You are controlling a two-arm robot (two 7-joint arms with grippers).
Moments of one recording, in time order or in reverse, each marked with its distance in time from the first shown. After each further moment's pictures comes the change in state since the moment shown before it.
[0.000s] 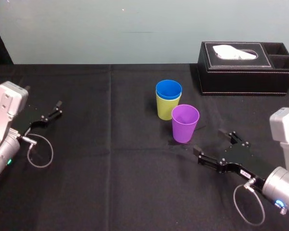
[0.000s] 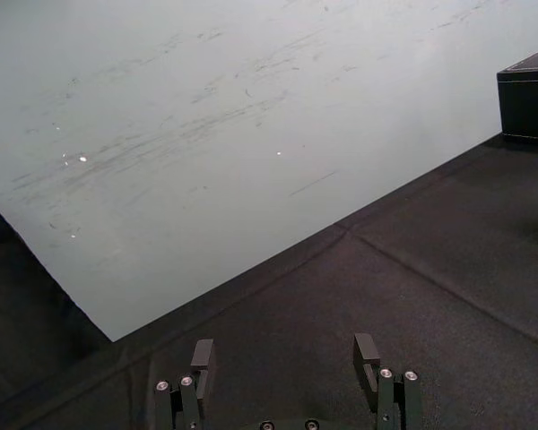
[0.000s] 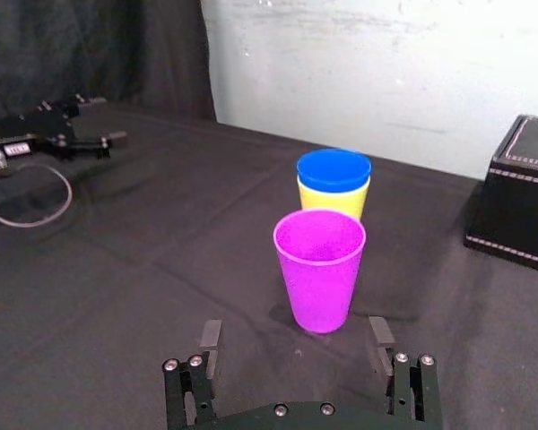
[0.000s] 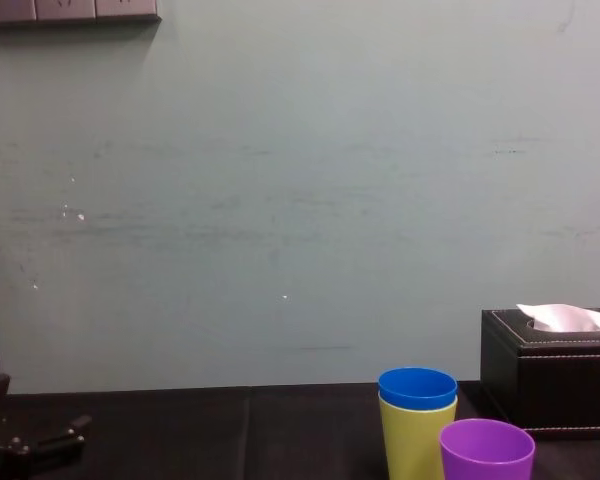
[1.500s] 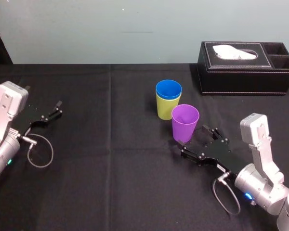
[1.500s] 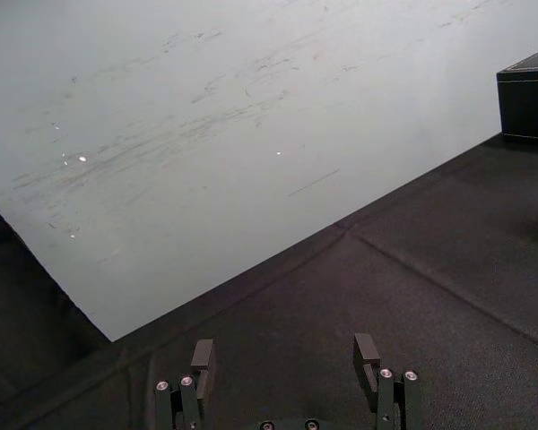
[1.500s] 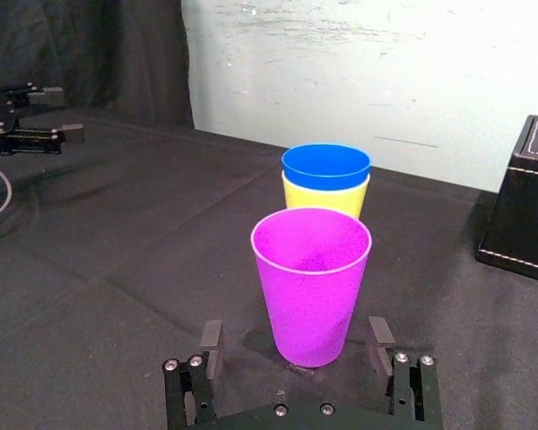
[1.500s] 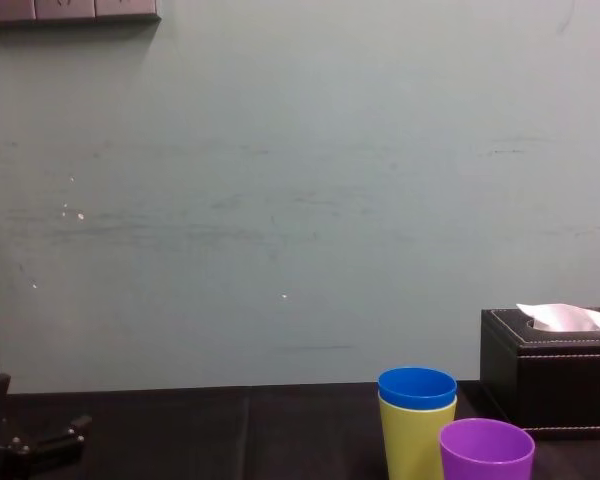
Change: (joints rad) left arm 0.000 0.000 0.000 0.000 0.000 0.000 0.000; right arm 0.149 -0.199 -0.049 0.288 -0.161 -0.166 0.022
